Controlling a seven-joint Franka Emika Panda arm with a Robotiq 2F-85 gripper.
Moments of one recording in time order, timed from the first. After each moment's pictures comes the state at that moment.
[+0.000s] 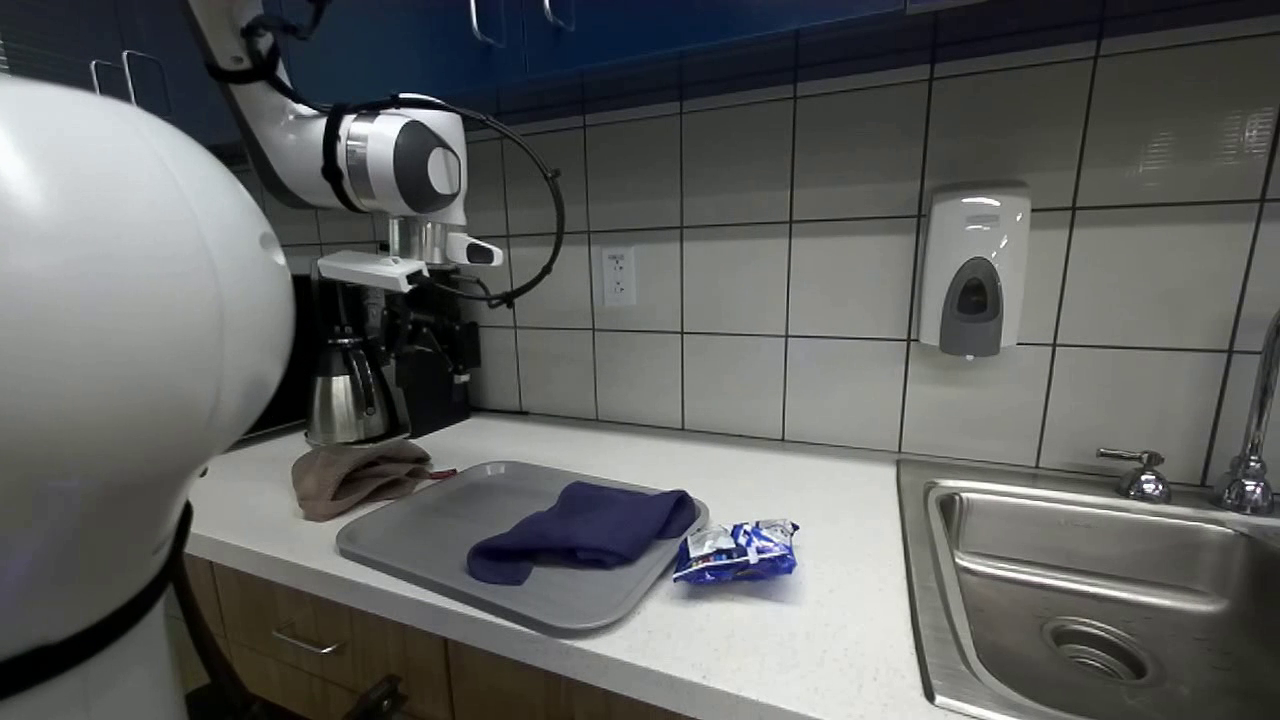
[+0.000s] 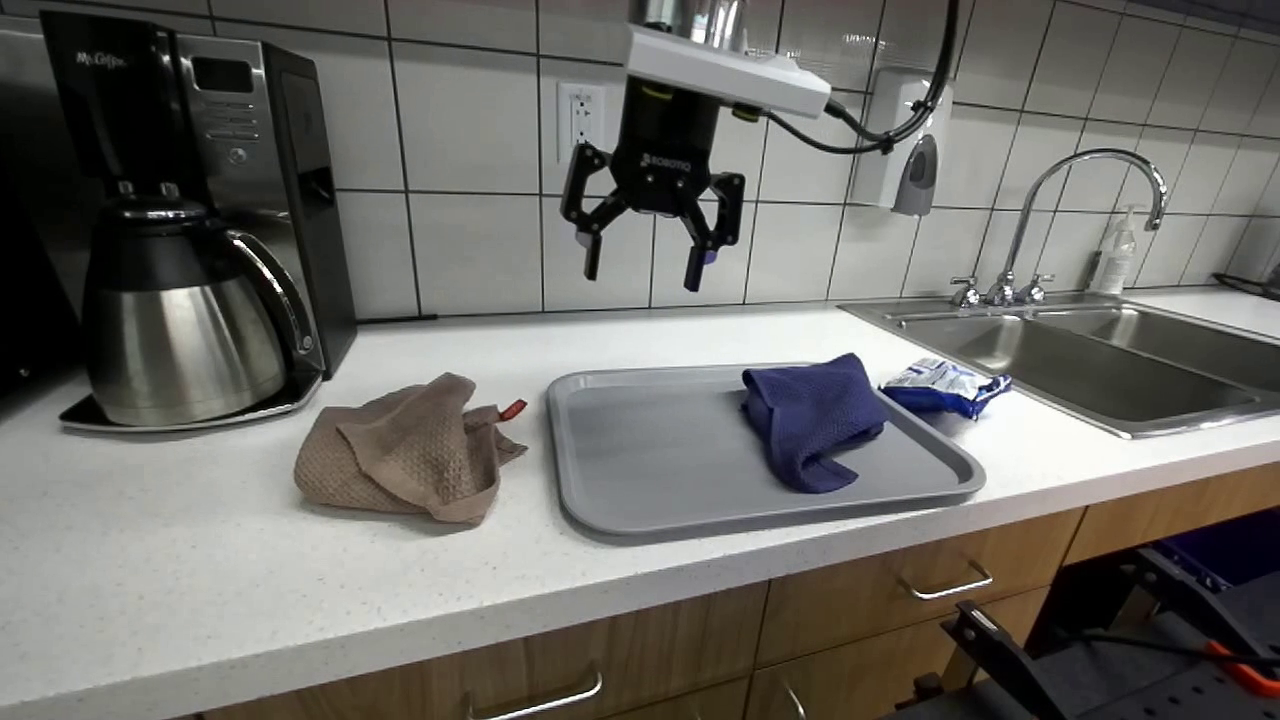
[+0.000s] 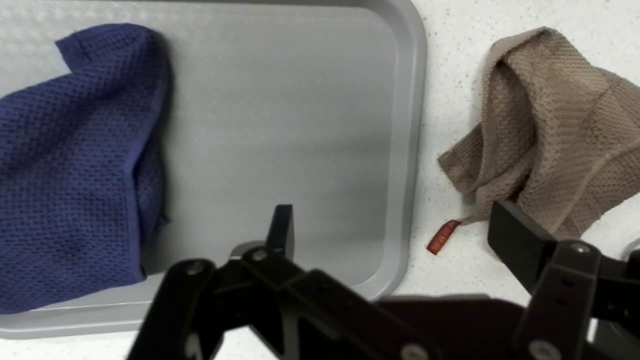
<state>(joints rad) 0.27 0.01 0.19 -2.32 0.15 2.38 0.36</state>
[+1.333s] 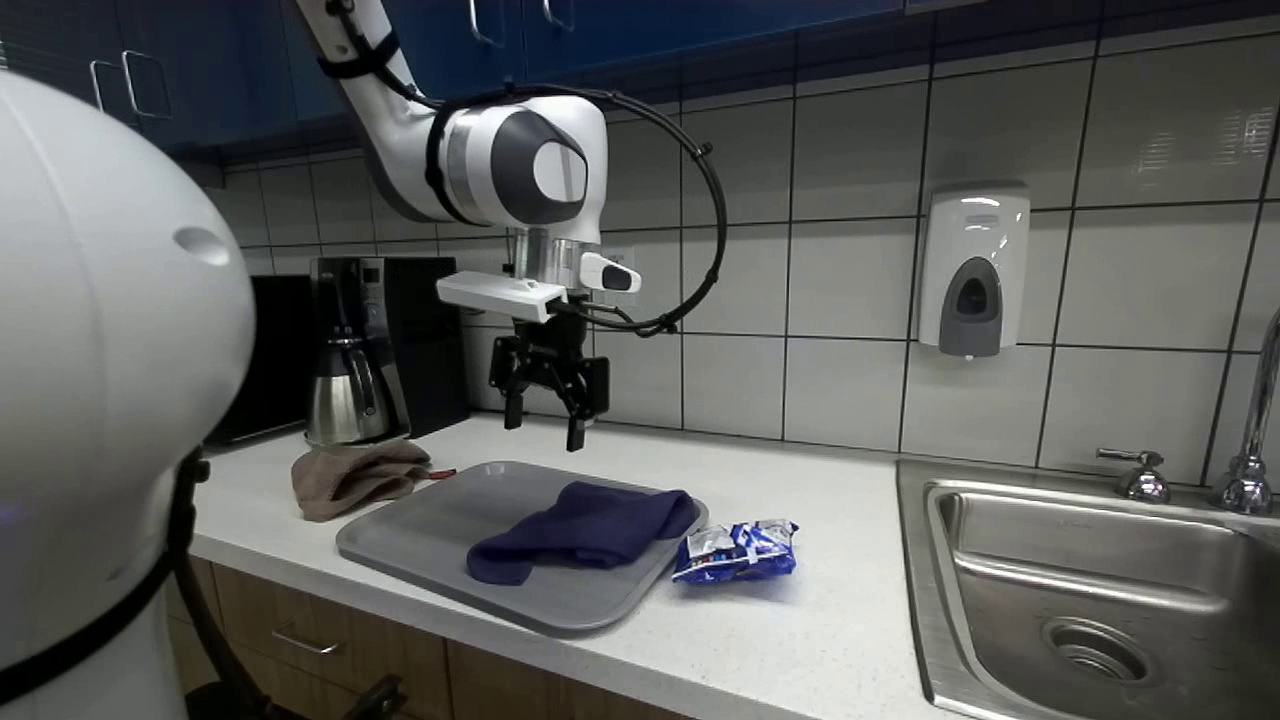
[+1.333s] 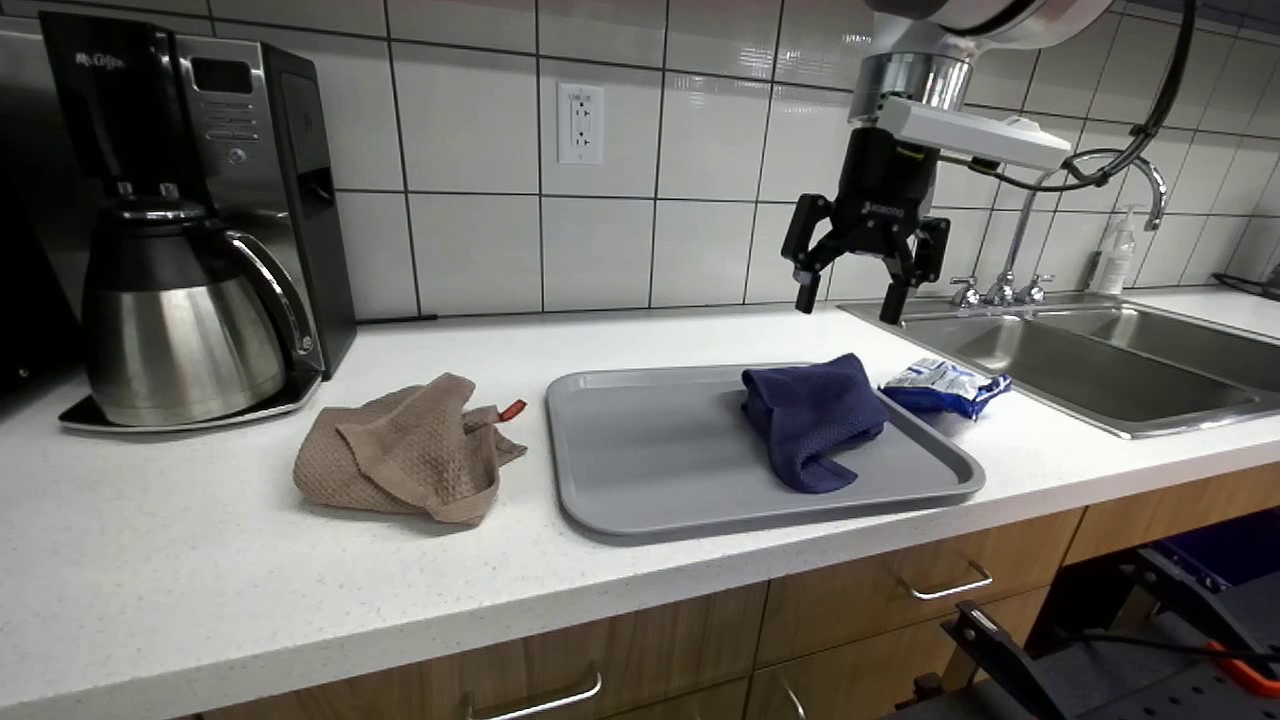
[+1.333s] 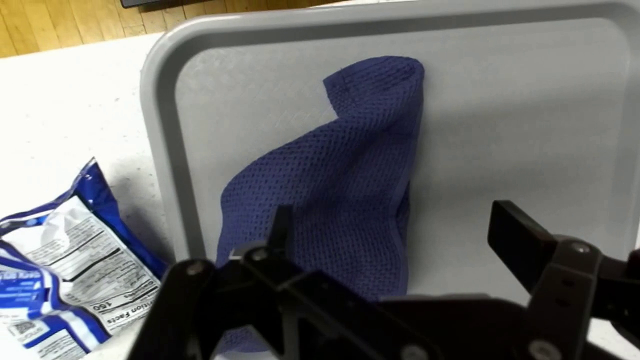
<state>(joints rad) 0.07 -0.14 0.00 -2.57 0.18 2.39 0.04</state>
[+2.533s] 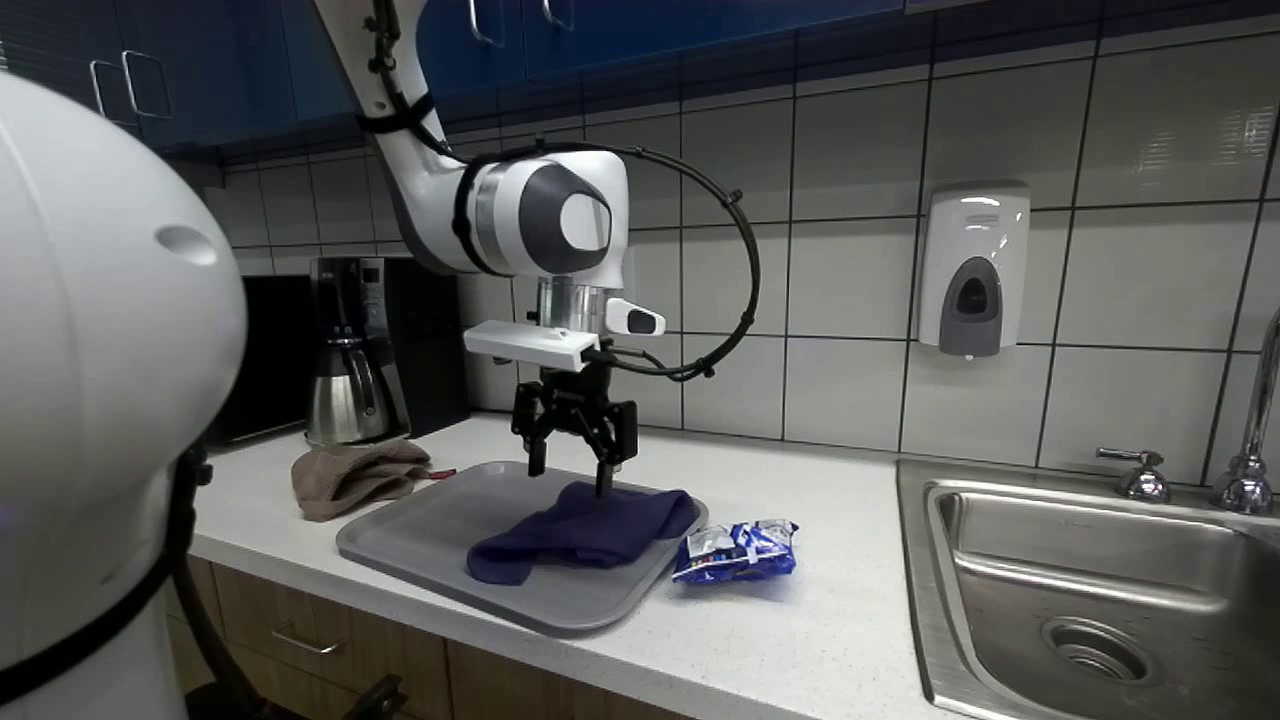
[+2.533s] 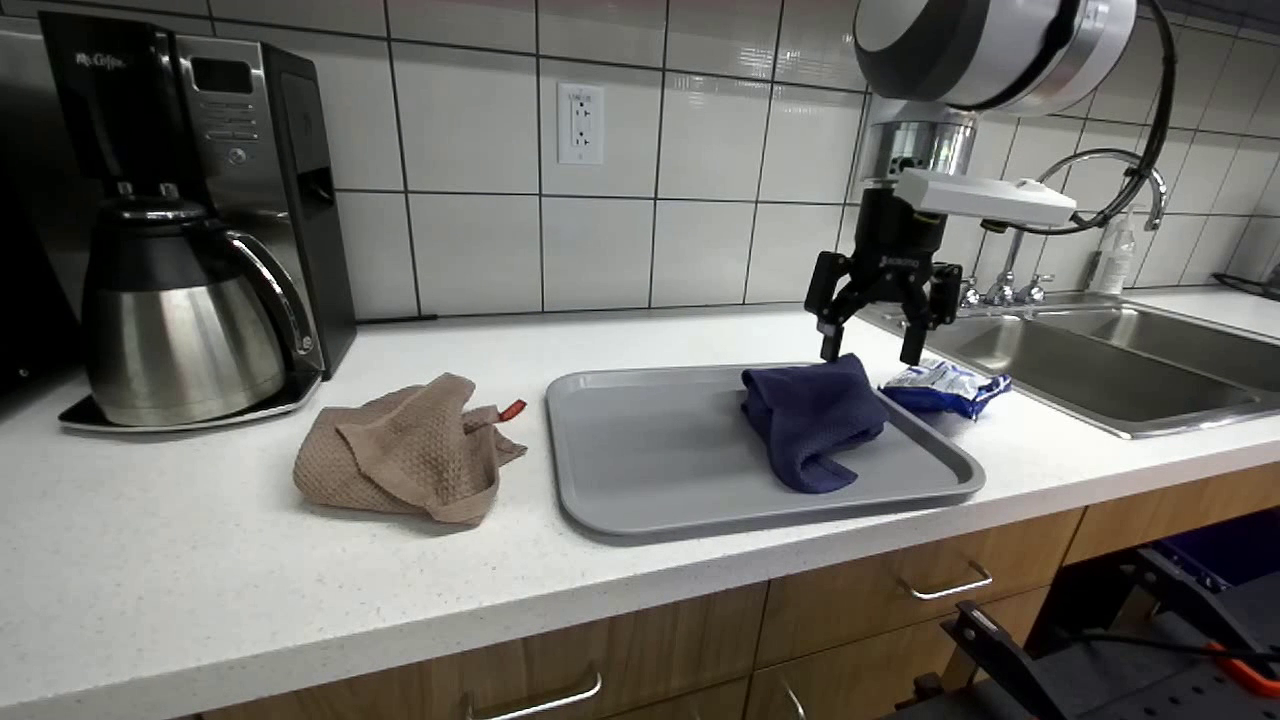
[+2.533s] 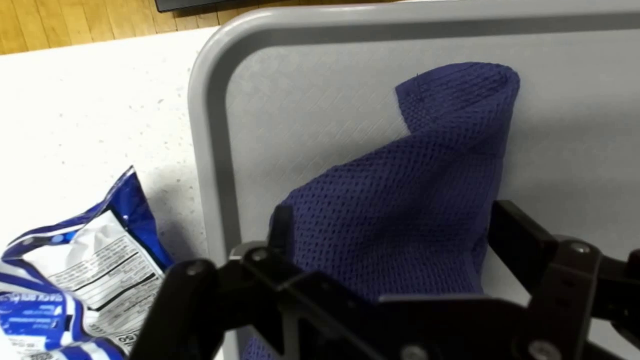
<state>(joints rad) 0.04 -0.03 -0.03 -2.58 0.11 2.47 0.00</state>
